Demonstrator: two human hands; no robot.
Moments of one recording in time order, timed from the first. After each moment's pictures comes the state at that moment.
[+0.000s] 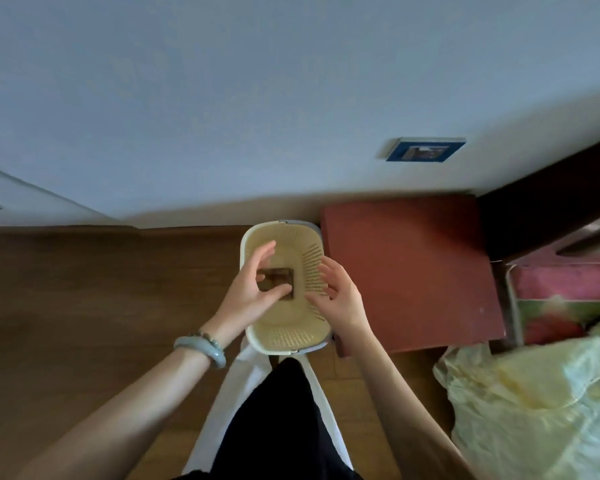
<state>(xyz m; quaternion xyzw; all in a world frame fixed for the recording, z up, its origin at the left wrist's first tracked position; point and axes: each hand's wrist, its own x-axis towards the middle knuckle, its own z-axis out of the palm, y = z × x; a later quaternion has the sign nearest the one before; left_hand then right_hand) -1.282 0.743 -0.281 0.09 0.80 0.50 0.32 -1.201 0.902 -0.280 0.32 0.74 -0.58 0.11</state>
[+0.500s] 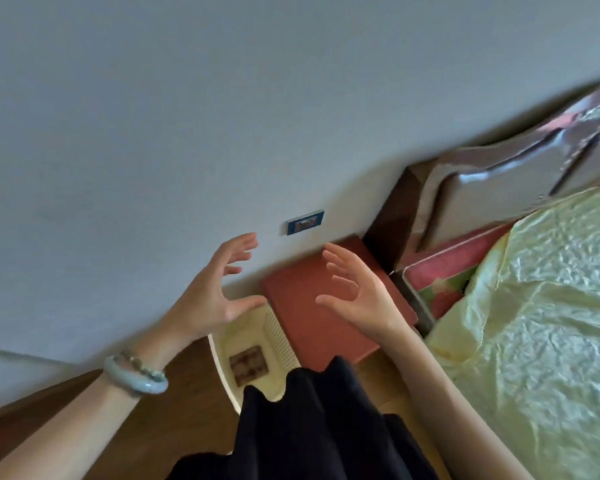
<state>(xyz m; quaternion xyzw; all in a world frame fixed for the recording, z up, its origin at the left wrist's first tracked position) -1.298 0.755 -0.006 0.43 0.73 0.47 0.24 -1.125 0.933 0.000 0.26 0.79 -0.54 -0.12</state>
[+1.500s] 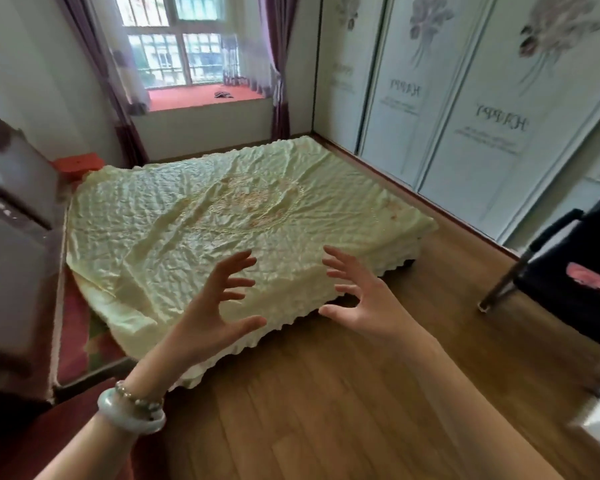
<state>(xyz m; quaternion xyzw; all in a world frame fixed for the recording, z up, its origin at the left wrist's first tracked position) -0.875 0.813 0.096 0.86 0.09 0.26 0.44 -0.694 0.626 0.113 0.73 0.47 -0.18 -0.47</state>
